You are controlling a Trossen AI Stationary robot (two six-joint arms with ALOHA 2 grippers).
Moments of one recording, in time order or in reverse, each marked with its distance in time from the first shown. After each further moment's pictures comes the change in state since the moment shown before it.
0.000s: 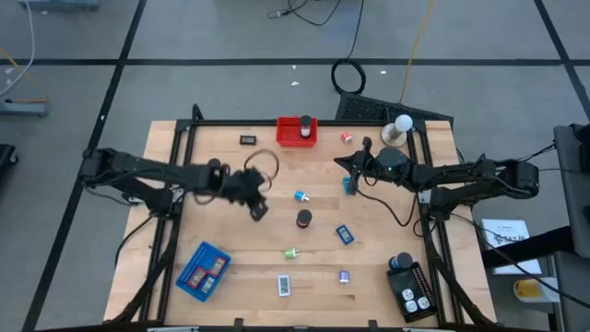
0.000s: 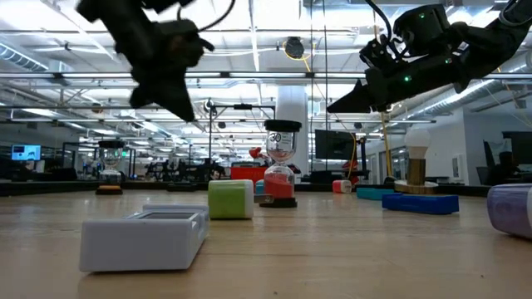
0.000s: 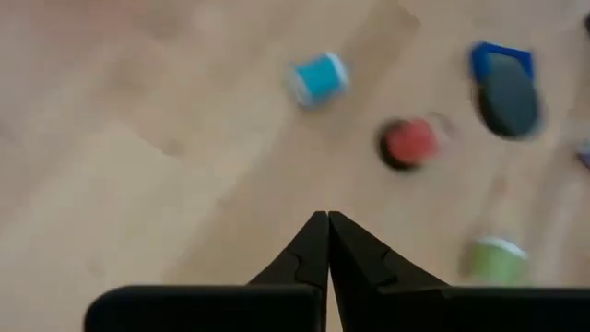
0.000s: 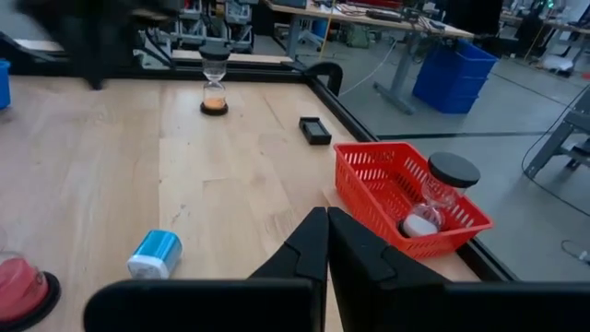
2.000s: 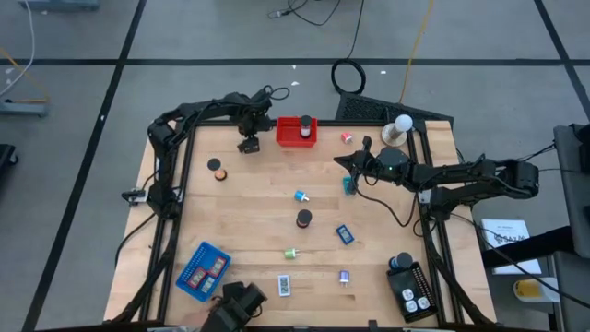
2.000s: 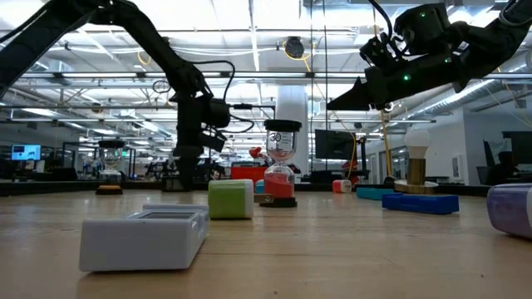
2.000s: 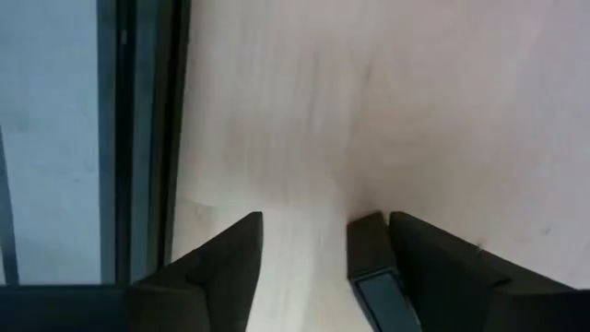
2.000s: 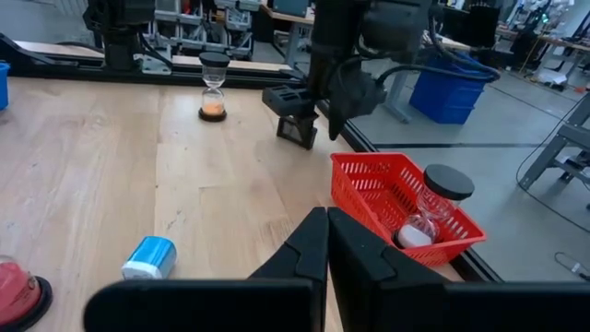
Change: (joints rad) left arm 0.788 0.718 0.584 -0.432 0.034 1.213; right arm -0.003 0.000 0.000 0.023 -0.002 -0.027
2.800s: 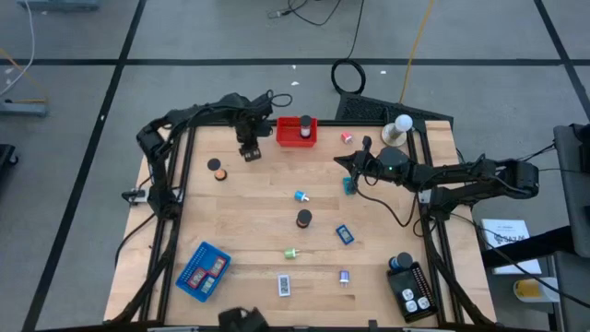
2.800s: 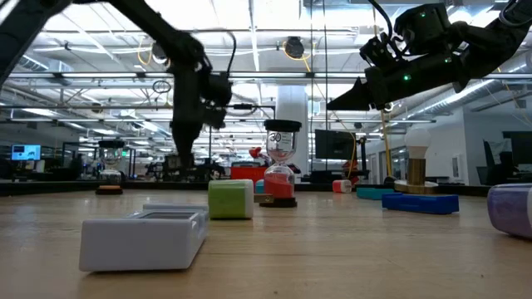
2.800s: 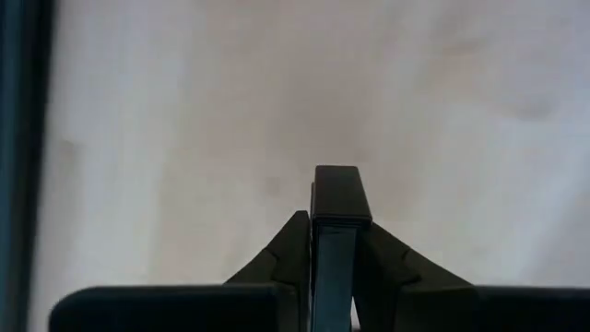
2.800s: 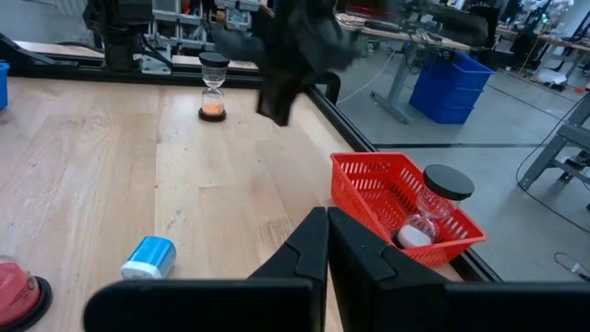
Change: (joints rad) left arm -0.124 -0.161 -0.001 -0.232 0.142 -0.248; right arm 0.000 0.000 0.000 0.000 0.000 0.000
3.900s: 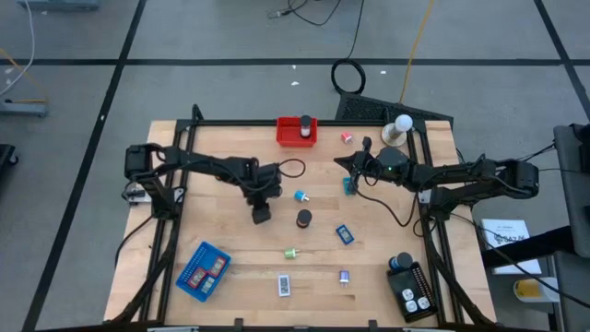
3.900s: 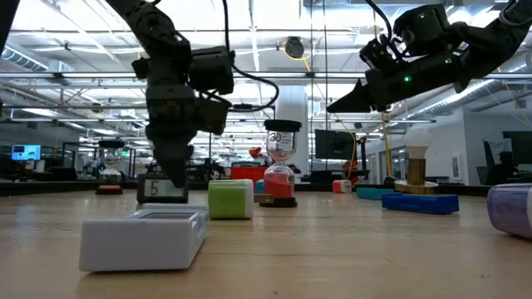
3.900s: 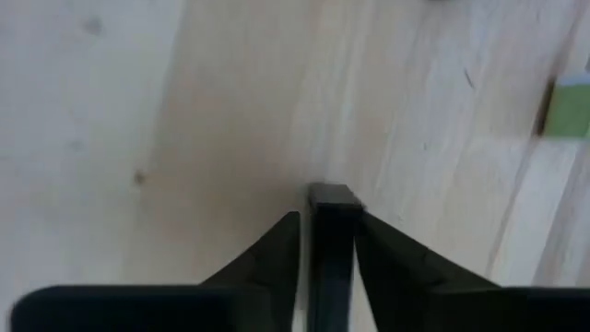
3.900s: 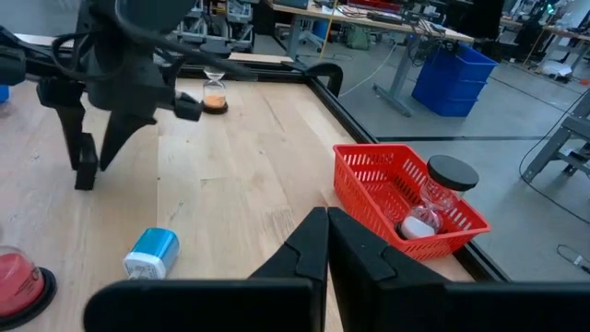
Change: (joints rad) left arm -0.498 -0.156 -0.464 0.545 0.272 -0.521; right arm 0.002 0.000 0.000 -0.022 0.000 0.007
